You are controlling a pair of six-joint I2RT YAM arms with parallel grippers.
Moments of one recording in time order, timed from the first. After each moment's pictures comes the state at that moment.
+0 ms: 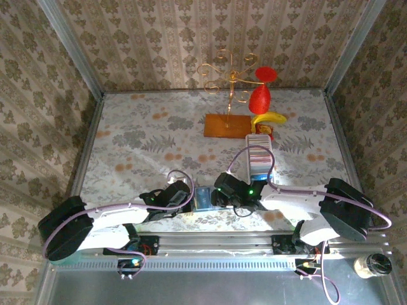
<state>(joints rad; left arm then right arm) -1.04 1.18 0.35 -0.09 -0.04 -0.98 1.02 1.42 0.68 -0.28 0.08 1.02</state>
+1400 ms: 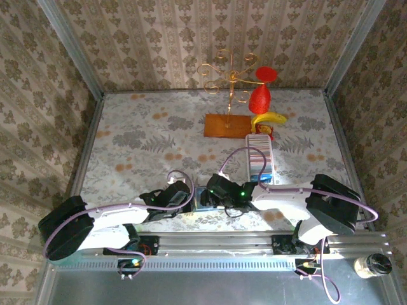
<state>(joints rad) -1.04 1.18 0.34 -0.07 -0.04 -0.99 1.06 1.52 0.73 -0.18 0.08 1.07</state>
